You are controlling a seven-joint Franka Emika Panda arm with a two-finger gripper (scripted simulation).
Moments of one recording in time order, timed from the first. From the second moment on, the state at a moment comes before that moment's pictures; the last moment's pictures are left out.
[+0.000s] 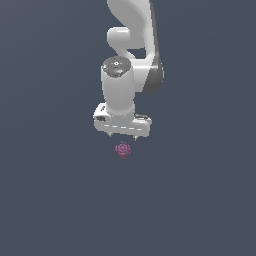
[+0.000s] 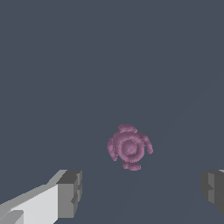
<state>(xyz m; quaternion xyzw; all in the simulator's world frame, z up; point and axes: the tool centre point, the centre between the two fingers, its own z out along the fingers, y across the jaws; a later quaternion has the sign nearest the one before) 0.003 -0.020 0.174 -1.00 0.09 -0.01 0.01</state>
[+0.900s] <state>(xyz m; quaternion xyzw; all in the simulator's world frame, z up) -0.006 -0.022 0.113 -0.95 0.31 0.00 0.01</state>
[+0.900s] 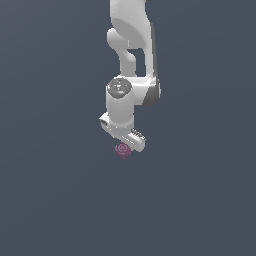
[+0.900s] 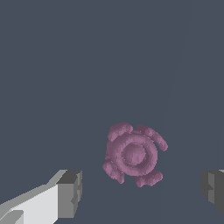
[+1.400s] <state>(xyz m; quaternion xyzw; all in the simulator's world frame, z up) -0.010 -0.023 0.094 -0.92 0.38 0.00 0.00</state>
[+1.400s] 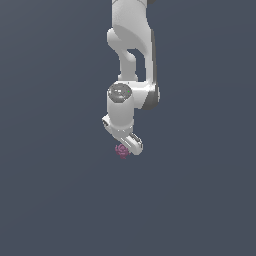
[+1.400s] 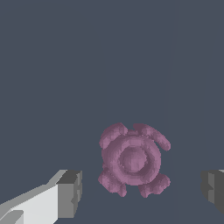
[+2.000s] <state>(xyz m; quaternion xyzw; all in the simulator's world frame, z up) -0.010 -0.024 0.080 -0.92 0.39 0.00 0.00</state>
